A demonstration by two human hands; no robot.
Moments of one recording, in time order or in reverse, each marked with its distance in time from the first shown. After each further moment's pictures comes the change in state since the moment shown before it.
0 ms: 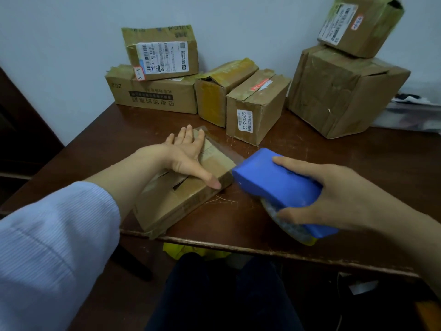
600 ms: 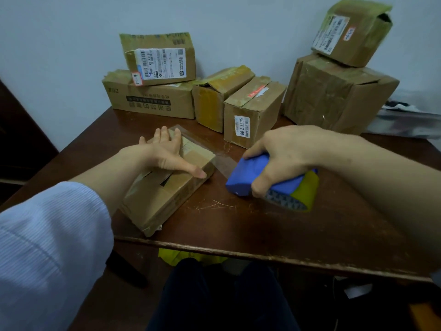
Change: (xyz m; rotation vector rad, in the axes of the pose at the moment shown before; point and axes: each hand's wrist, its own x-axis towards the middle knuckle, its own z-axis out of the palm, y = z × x) left_hand 0.004 -0.030 -0.005 -0.087 0.084 -0.162; right_hand 0.057 -0.065 -0.046 -0.459 -0.159 -0.045
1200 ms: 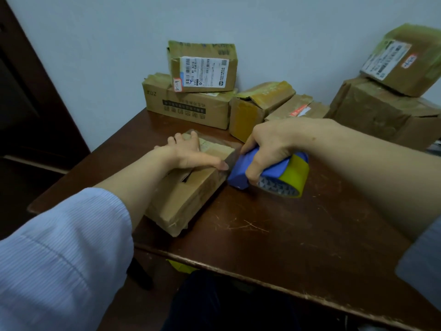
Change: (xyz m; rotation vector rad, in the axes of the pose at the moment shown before) left_hand 0.015 -0.037 -0.011 -0.237 0.093 -0.105; right_hand 0.083 -0.051 -0.050 -0.037 -0.037 -0.105
